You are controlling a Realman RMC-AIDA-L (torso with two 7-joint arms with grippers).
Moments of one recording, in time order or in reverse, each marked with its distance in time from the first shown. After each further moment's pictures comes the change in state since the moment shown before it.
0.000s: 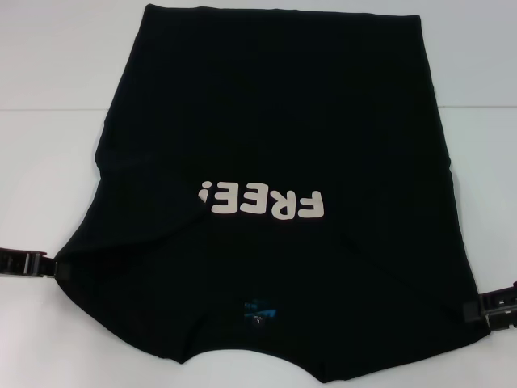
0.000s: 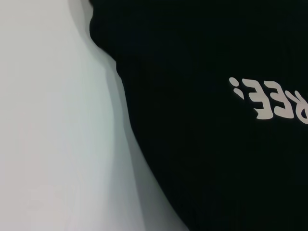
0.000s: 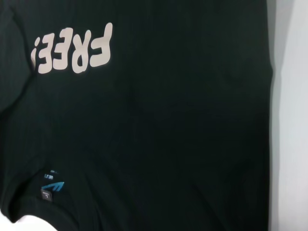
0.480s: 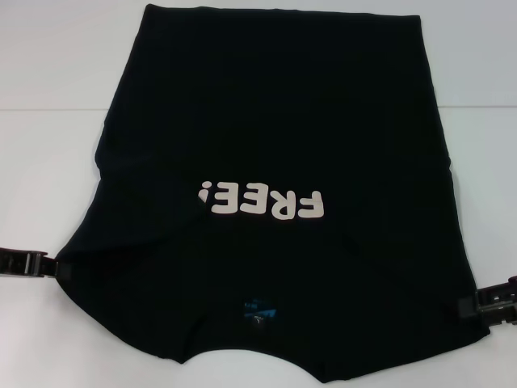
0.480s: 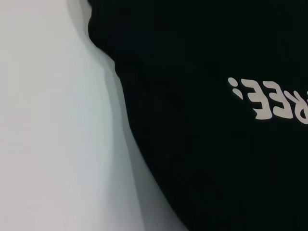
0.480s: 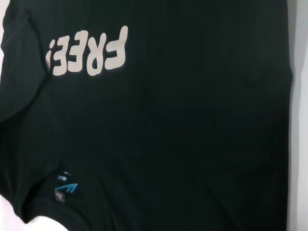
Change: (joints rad) left arm 0.000 -0.001 0.000 0.000 -0.001 0.000 0.001; right arm 0.003 -0.002 -0.007 0.012 0.031 -0.003 -0.009
